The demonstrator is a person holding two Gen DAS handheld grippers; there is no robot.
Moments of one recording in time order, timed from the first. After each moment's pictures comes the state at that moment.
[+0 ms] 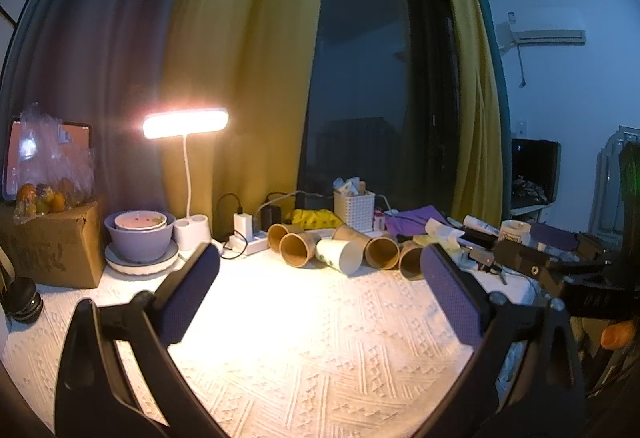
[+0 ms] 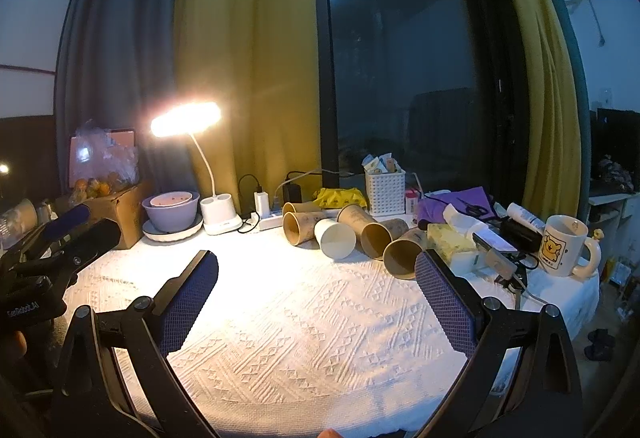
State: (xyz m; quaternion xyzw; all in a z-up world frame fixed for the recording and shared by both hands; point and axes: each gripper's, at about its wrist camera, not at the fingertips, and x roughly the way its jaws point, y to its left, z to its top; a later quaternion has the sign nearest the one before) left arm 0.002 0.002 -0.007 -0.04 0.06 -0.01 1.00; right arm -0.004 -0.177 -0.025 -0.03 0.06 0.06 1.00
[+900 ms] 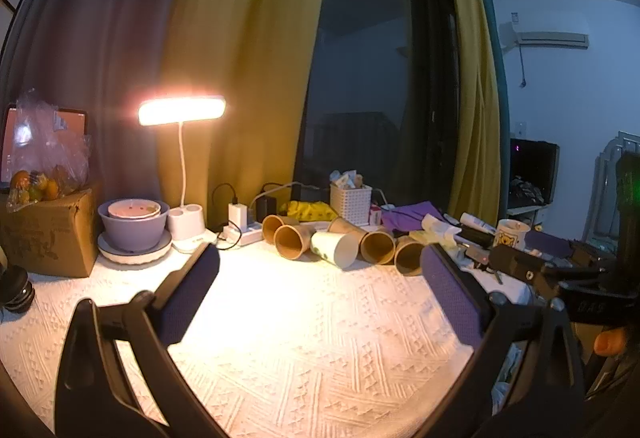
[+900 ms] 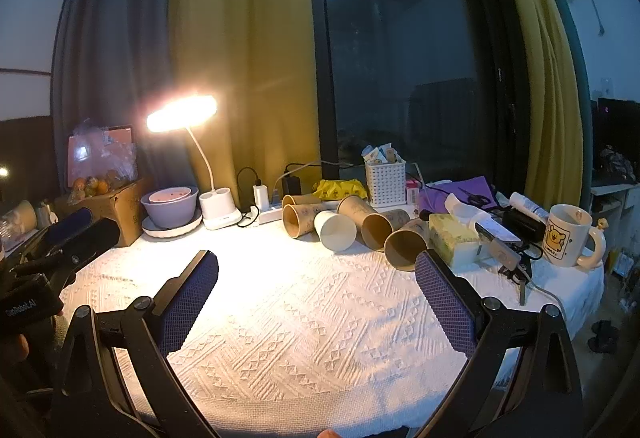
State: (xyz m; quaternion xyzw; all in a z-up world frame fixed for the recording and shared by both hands) left arm 0.009 0.002 -0.011 -0.05 0.07 -0.02 1.00; right arm 0.002 -0.180 -0.026 -0.02 0.08 0.06 1.00
